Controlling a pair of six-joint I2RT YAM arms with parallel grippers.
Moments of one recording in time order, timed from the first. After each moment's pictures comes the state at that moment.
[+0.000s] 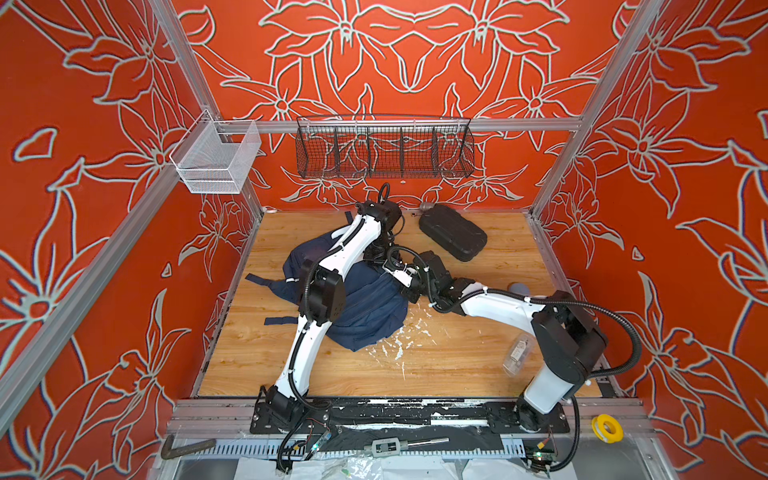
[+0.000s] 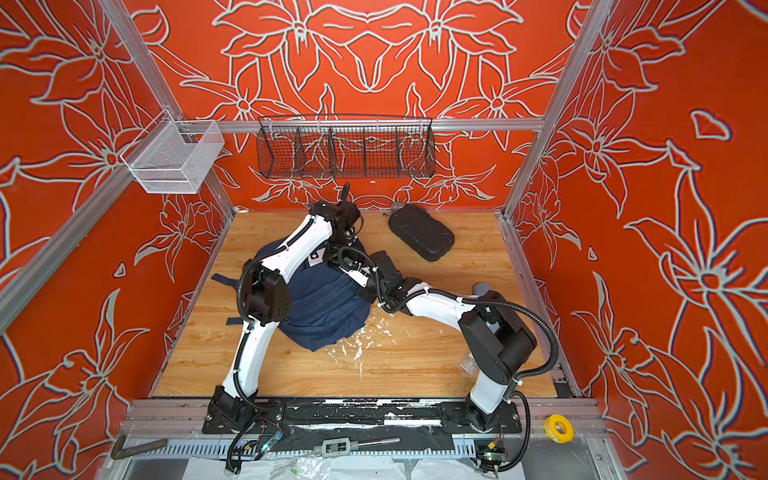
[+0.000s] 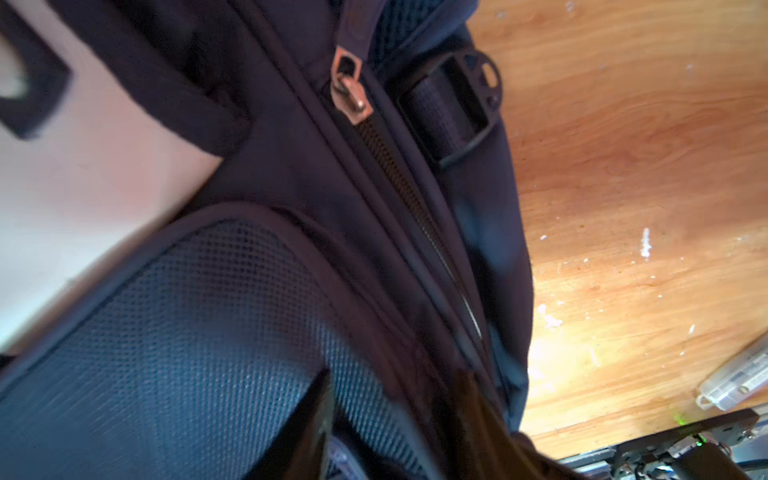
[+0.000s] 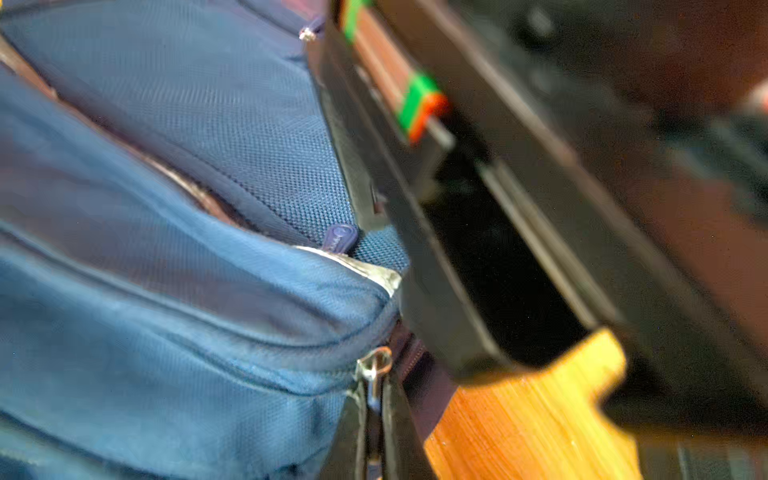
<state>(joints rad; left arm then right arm) -0.44 2.38 2.38 -1.53 0.14 -0.35 0.73 1.69 1.03 0.04 -0.03 -0.41</state>
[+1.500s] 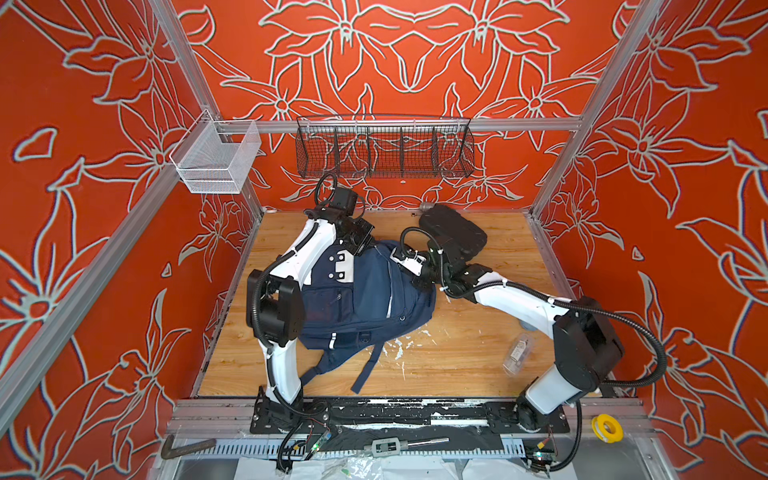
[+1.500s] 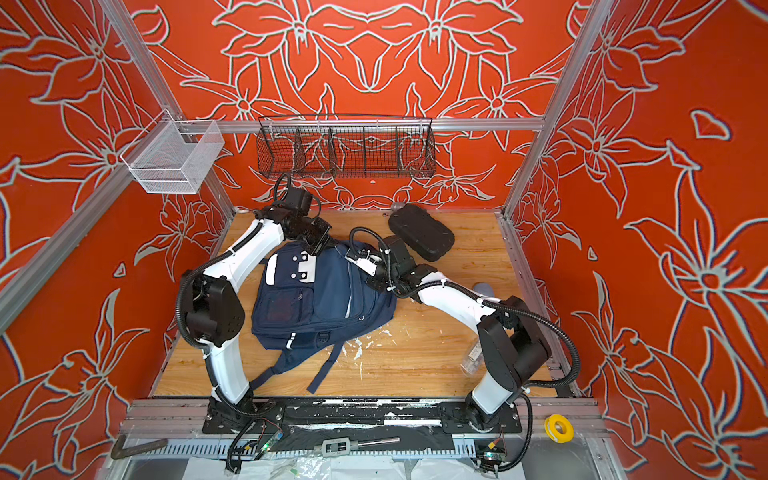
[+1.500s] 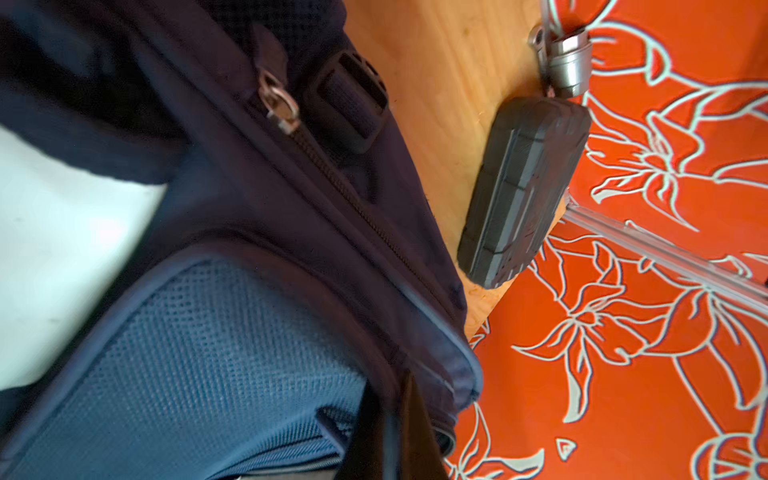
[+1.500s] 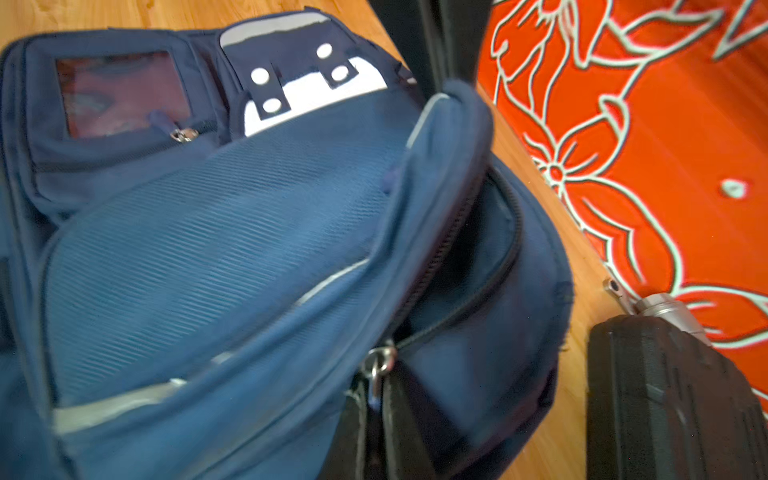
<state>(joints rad) -0.23 1.98 1.87 -0.89 0.44 -1.20 0.63 1.62 1.12 -0.12 -0.21 -0.50</state>
